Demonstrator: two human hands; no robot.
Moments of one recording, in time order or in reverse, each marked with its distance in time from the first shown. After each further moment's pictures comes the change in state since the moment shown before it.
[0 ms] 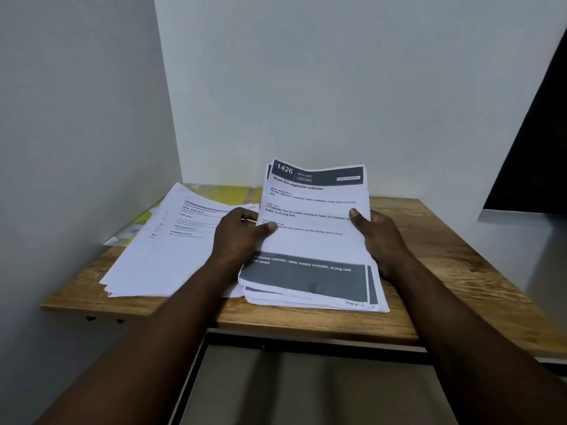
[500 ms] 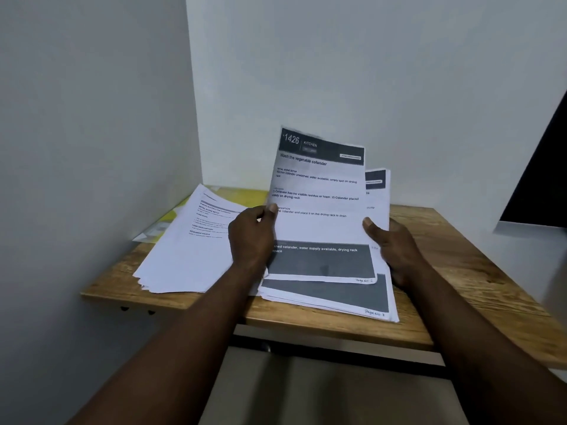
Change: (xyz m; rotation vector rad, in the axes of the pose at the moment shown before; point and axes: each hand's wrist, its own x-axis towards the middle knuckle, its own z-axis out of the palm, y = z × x) left_hand -0.010 0.015 -0.007 0.077 0.275 0.226; right_hand -0.007 -0.004 0.008 0.019 -0.027 -0.004
